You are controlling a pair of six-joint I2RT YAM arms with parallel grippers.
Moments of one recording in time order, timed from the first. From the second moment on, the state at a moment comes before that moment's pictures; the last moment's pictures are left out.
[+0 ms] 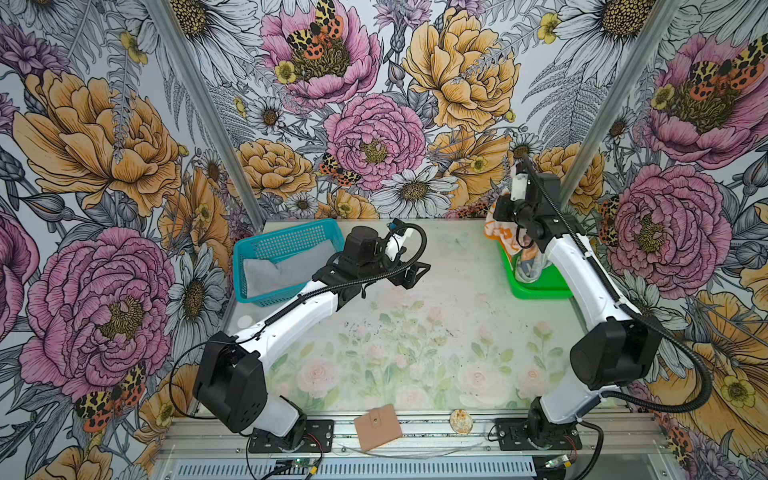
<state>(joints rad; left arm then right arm) -0.56 1.47 1.19 -0.11 0.39 -0.07 0.16 1.61 1.76 -0.47 -0.08 0.09</state>
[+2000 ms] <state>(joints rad) -0.64 2.04 1.62 -0.98 -0.08 -0.10 0.29 1.55 1.13 -0.41 -0.09 0.42</state>
